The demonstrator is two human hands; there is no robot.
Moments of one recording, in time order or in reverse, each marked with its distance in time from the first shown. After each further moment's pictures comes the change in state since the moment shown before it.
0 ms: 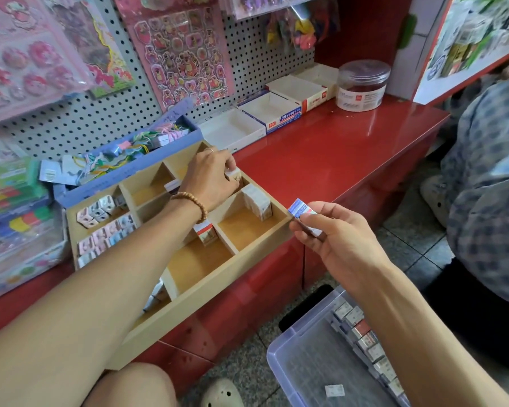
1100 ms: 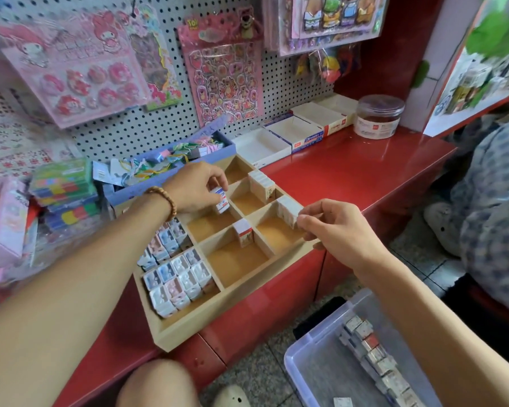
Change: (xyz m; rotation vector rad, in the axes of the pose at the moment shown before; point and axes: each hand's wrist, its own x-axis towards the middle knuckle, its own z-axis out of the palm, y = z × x) left_hand -0.030 -0.060 -0.091 -0.041 -0.291 0.034; right_hand -0.020 -0.008 0.051 -0.848 -0.077 -0.322
